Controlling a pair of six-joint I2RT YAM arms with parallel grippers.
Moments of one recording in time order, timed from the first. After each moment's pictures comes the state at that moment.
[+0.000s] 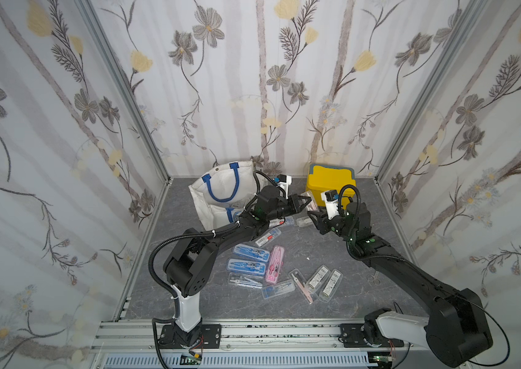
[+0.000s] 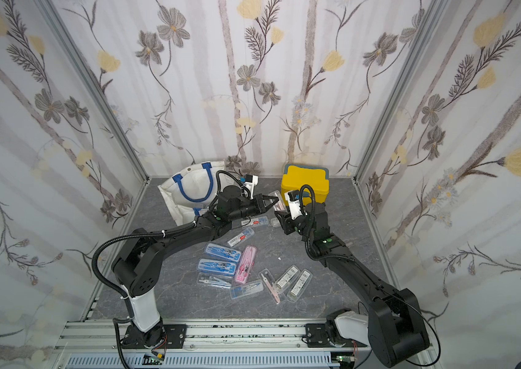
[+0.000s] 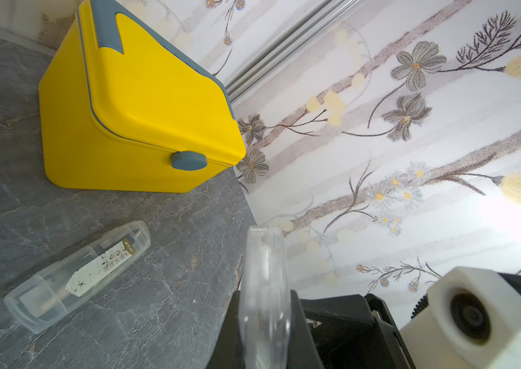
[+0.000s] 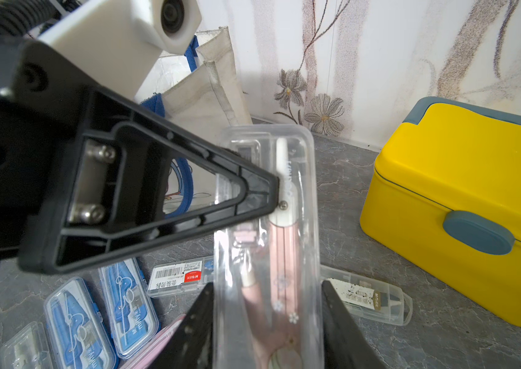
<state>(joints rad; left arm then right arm) -0.71 1.87 1.30 0.44 0.41 -0.94 0.38 1.24 0.77 0.14 -0.26 0.04</state>
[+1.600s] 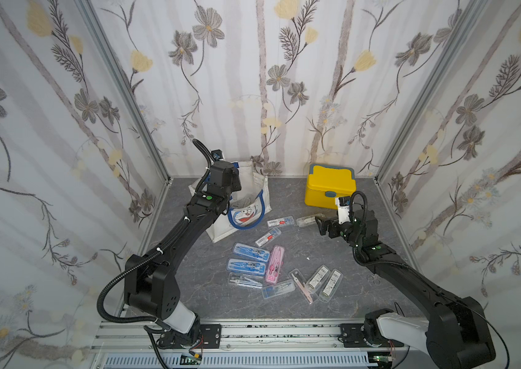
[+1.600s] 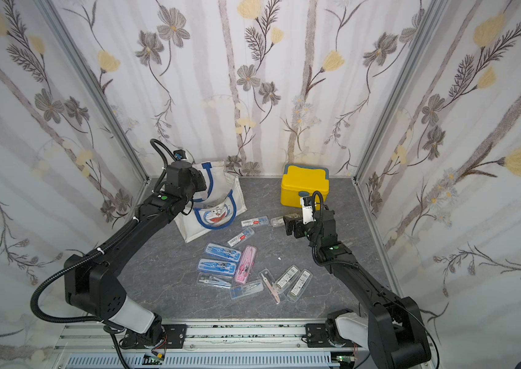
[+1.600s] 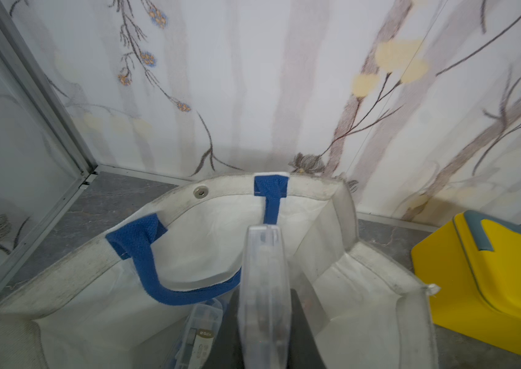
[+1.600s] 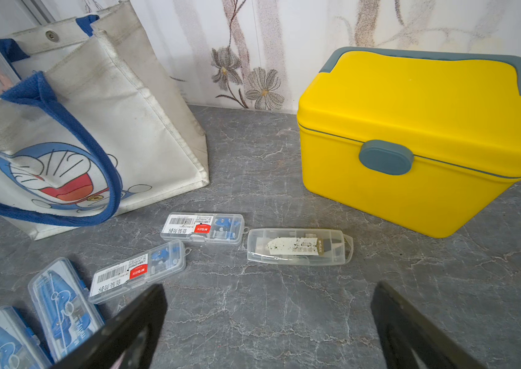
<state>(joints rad) -0.37 1.59 1.40 -0.26 -0.34 -0.34 0.28 1.18 0.65 0.15 -0.15 0.10</state>
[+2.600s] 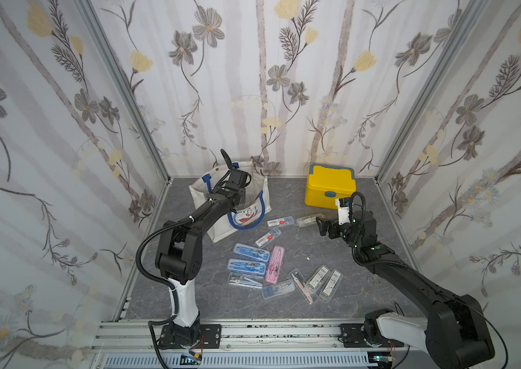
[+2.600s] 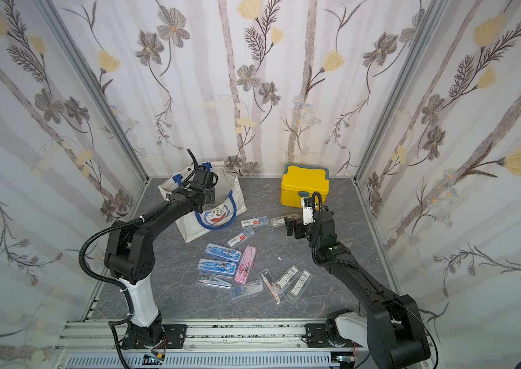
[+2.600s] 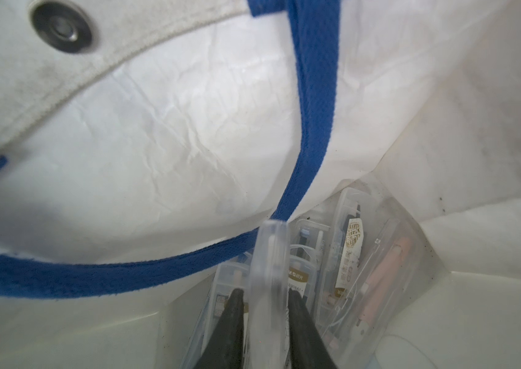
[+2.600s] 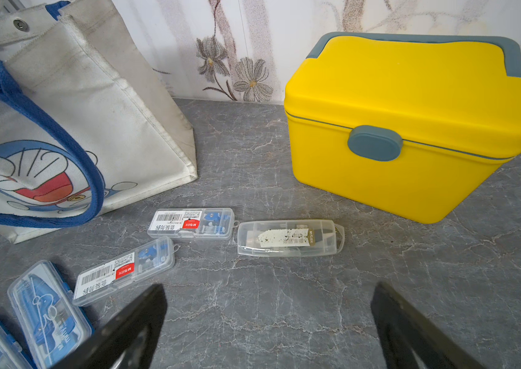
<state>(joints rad) -0.37 1.92 1.56 -0.46 -0.40 -0.23 0.28 1.19 0.64 0.15 -0.12 0.12</state>
